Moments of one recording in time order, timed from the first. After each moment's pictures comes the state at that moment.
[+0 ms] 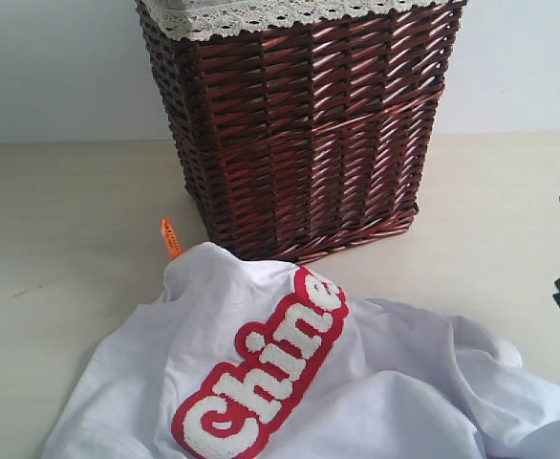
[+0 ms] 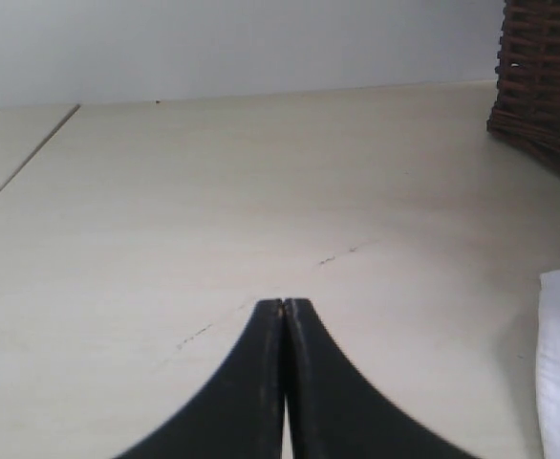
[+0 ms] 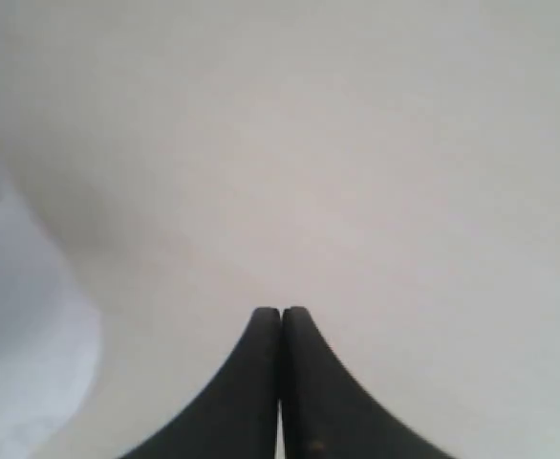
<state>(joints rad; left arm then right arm) 0.06 0.01 0.00 -0.01 0.37 0.07 -0.25 1.63 -0.68 0.85 0.45 -1.42</state>
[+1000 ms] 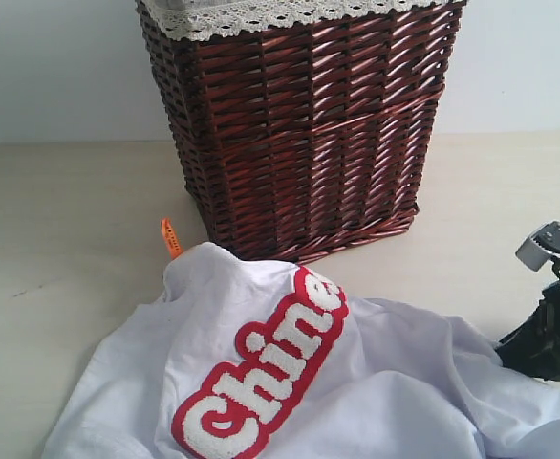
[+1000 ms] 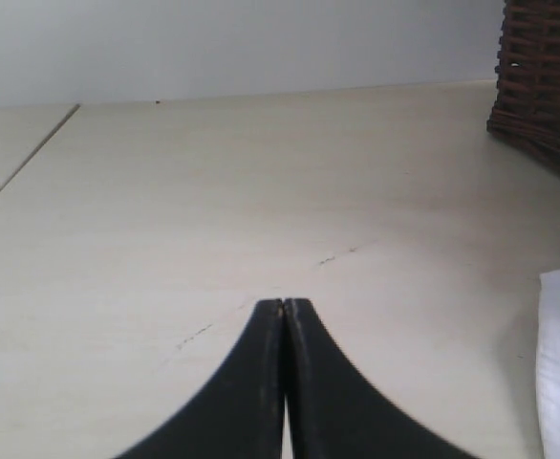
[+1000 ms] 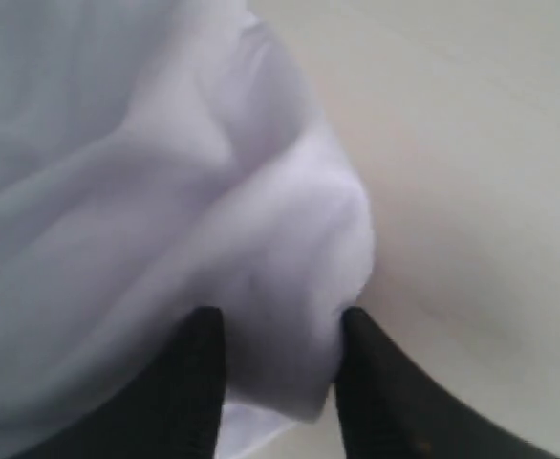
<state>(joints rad) 0.06 0.01 0.00 -0.01 0.37 0.07 -0.26 1.87 -0.69 0.98 0.83 -1.72</state>
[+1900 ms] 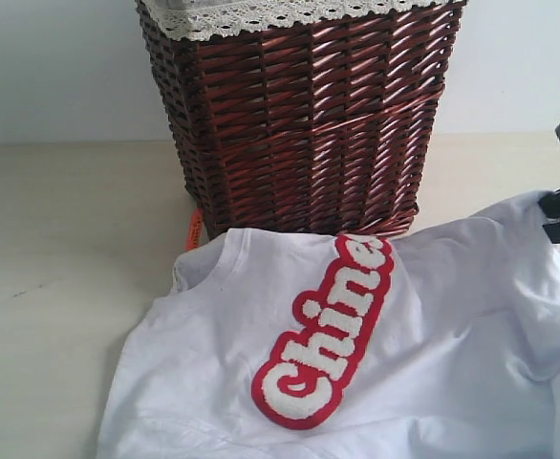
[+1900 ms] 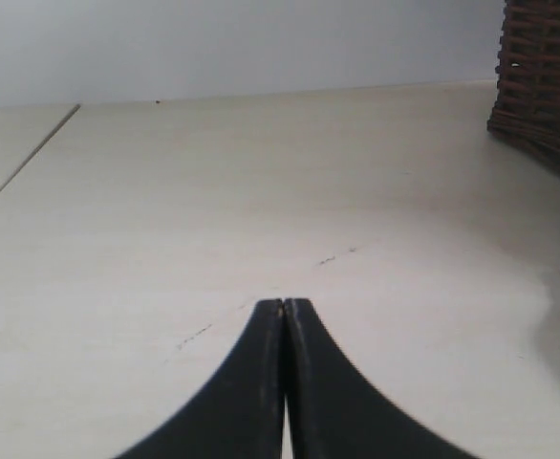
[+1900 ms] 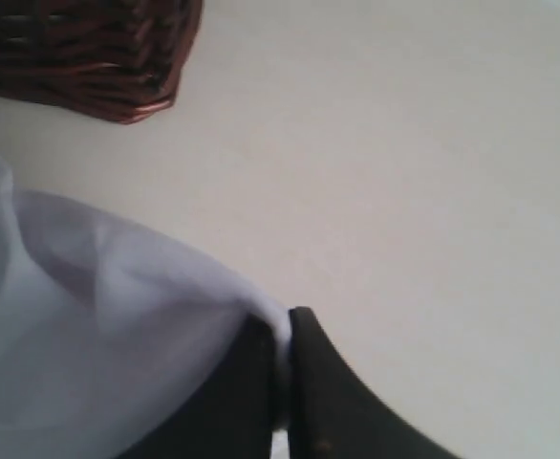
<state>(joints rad) 0.06 0.01 0.00 -0.01 0.37 0.07 -0.26 1.69 -0.86 1.17 0.44 -1.80</state>
